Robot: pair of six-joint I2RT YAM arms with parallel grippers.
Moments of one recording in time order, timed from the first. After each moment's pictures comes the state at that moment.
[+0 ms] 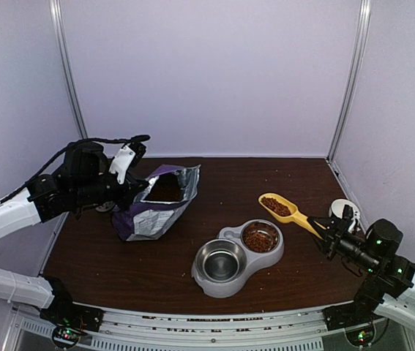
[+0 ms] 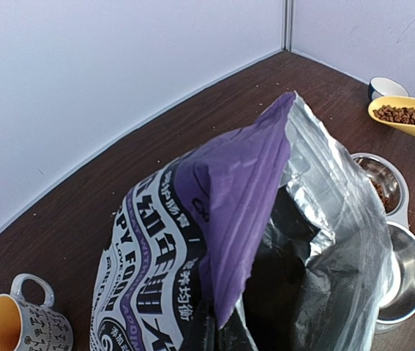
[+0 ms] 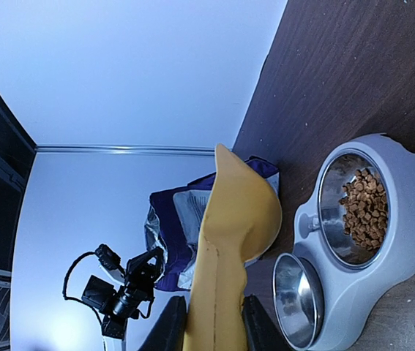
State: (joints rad) left arm -0.72 1.08 0.94 -0.33 -0.04 0.08; right arm 0.69 0.21 0.18 -0.05 0.00 1.48
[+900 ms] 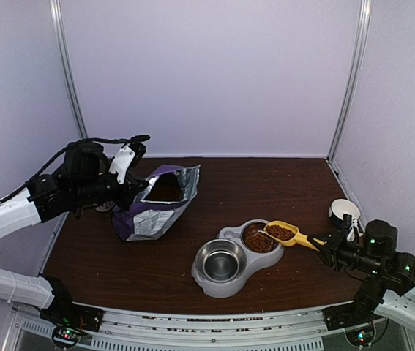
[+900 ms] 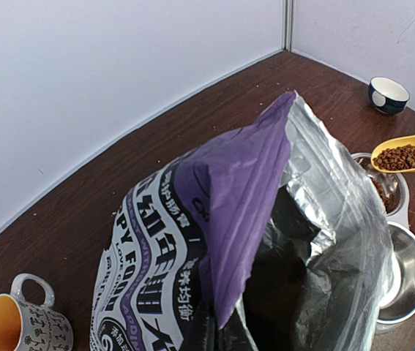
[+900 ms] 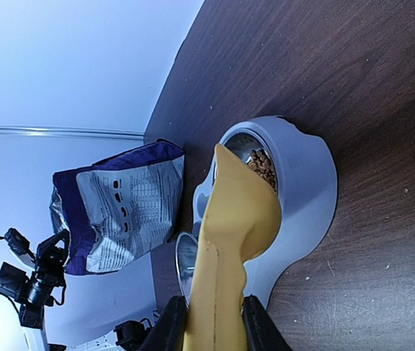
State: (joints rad) left arm -0.72 1.08 0.94 -0.33 -0.04 0.08; right arm 0.69 0.19 0.26 -0.45 0.00 1.33
